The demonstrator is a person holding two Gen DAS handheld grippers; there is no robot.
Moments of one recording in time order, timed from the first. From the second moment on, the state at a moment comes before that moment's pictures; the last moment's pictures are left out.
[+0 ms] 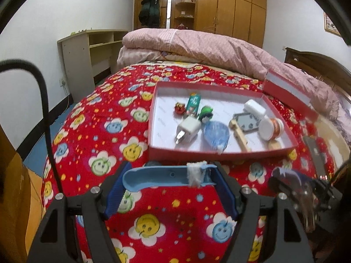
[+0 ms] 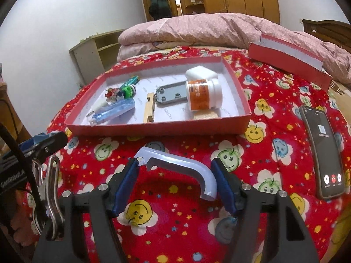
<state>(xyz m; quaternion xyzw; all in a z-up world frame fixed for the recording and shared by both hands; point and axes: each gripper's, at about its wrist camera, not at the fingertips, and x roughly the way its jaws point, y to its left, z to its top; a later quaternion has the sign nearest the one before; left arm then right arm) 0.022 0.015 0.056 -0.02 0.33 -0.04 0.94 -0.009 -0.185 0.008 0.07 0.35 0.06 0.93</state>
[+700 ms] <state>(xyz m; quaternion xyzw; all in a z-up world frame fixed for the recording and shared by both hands) 0.102 -0.012 0.085 -0.02 0.35 -0.06 0.94 0.035 -0.193 0.065 0.06 0.30 0.09 0.95</state>
